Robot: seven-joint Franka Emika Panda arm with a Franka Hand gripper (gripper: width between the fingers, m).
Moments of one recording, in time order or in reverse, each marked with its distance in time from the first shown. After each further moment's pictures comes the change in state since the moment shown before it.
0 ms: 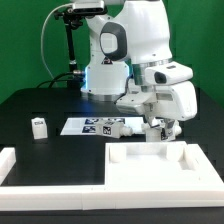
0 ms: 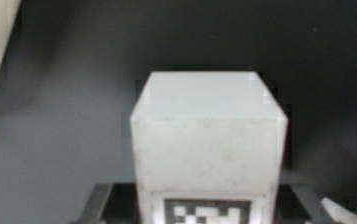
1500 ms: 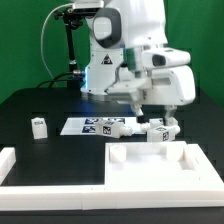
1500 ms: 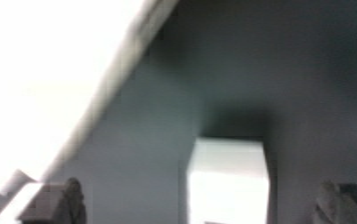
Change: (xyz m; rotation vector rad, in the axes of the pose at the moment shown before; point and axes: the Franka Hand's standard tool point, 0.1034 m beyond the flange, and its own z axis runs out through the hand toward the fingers) arm -0.040 0.021 -0.047 -0.029 -0.101 -0.116
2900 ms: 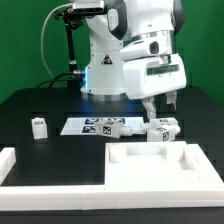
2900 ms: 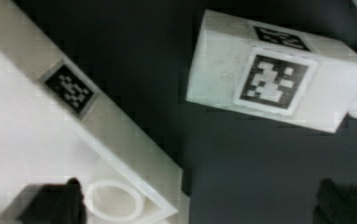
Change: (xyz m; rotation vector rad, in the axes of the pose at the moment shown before) arm 0.022 0.013 -0.009 -0.036 0.044 1.362
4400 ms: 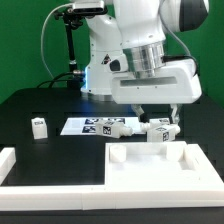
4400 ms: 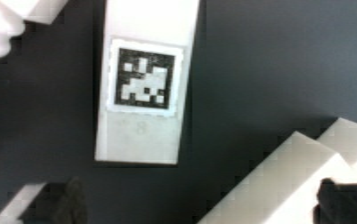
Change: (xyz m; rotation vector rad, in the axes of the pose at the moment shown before) arm -0.011 0.006 0.016 0.105 -0.187 1.613
